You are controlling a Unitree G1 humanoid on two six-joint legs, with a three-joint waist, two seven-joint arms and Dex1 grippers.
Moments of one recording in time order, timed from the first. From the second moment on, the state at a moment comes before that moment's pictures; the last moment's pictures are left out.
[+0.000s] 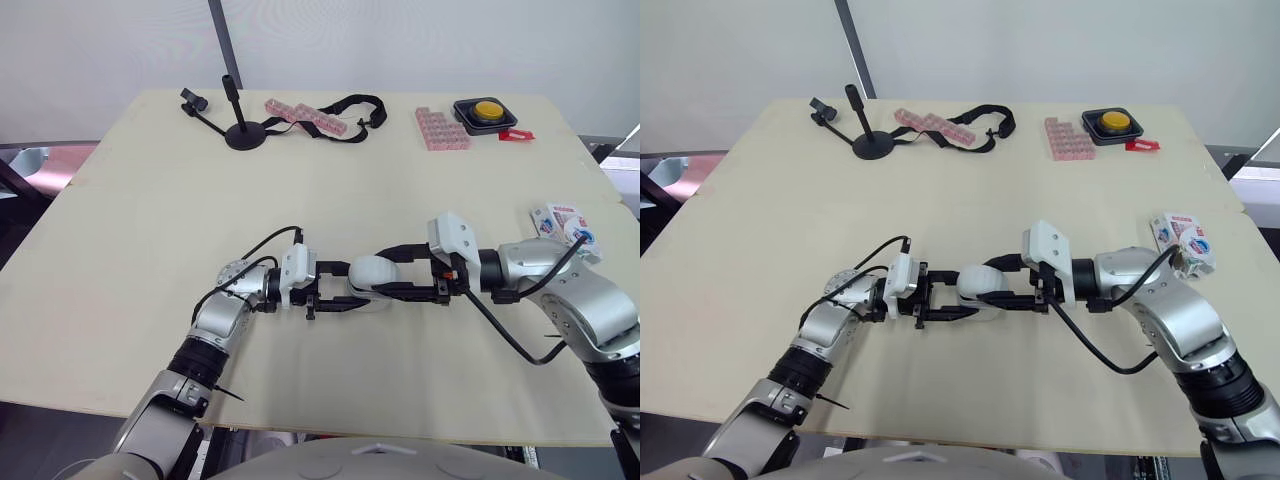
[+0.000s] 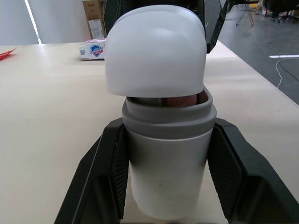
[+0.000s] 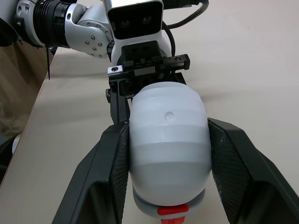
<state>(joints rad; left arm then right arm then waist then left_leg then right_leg) -0.35 0.23 -0.30 0.27 -0.30 -0.22 -1.27 -0.28 -0.72 0.15 -0.44 0.54 0.56 1.05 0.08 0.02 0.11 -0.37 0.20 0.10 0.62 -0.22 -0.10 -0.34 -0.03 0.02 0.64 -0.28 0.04</state>
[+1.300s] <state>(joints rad) -0.34 0.23 -0.30 0.27 -0.30 -0.22 -1.26 -0.39 -0.79 0.21 -0.51 0.52 0.70 1.05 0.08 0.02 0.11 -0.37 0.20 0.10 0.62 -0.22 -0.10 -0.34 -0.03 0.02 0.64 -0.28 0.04</state>
